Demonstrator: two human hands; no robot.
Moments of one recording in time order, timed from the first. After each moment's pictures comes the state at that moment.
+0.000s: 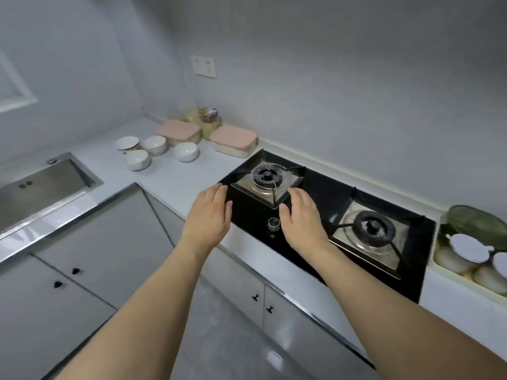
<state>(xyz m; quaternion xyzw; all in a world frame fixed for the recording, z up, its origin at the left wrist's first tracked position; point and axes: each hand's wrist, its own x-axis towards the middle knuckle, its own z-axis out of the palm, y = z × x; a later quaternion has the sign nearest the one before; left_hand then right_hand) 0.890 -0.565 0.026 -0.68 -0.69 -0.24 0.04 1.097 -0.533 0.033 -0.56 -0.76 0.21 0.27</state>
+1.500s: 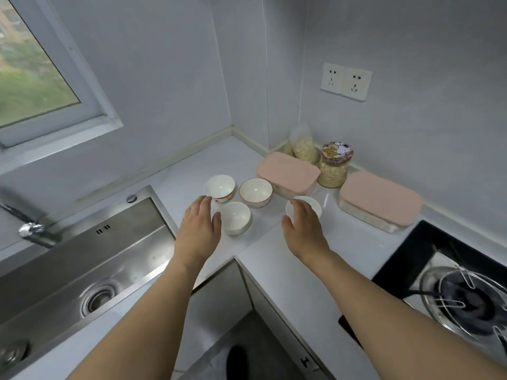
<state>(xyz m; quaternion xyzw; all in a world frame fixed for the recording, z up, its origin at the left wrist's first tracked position) 0.389 -0.314 -0.005 -0.52 -0.82 -0.24 0.01 0.592 -0.217 -0.003 -0.50 -0.77 0.32 0.21</state>
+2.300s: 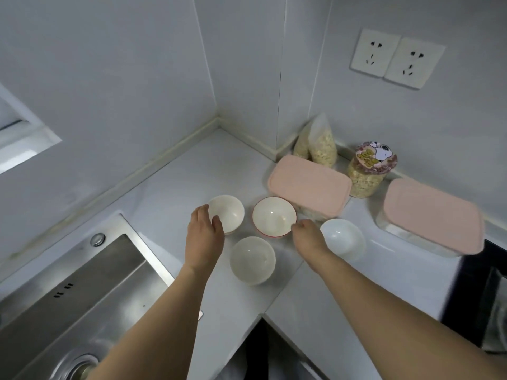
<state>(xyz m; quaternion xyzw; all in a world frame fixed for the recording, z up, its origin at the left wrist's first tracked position) 0.243 -0.151 -0.080 -0.42 -0.84 -0.31 -0.17 0.442 -0.081 -0.070 -0.67 -0.52 0.50 0.14</state>
